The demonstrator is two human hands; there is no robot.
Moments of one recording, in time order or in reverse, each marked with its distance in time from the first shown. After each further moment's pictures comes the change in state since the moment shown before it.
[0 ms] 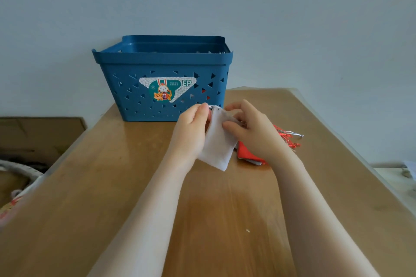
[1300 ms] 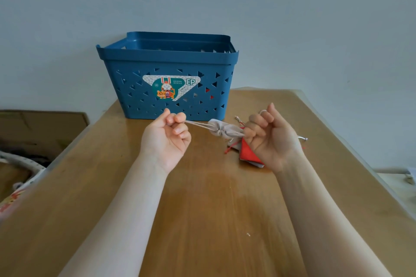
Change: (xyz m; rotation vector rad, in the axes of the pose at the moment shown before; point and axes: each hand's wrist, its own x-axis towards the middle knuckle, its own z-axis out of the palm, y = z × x) left_hand 0.009 -0.025 -0.041 -1.156 0.011 -0.458; right_hand 0.000 0.009 0.000 1.720 0.086 0.440
